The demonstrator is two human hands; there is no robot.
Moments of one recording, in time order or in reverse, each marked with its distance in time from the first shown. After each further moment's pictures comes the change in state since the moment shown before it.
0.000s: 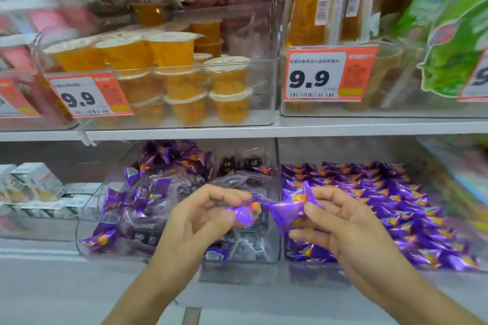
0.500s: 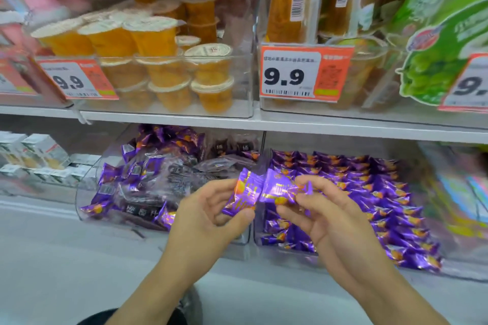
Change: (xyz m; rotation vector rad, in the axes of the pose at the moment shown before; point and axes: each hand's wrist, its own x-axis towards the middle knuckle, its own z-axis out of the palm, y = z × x) left_hand -0.003 0.010 0.072 0.112 0.226 -0.198; right_hand -0.003 -0.024 -0.031 0.221 -0.067 0.097
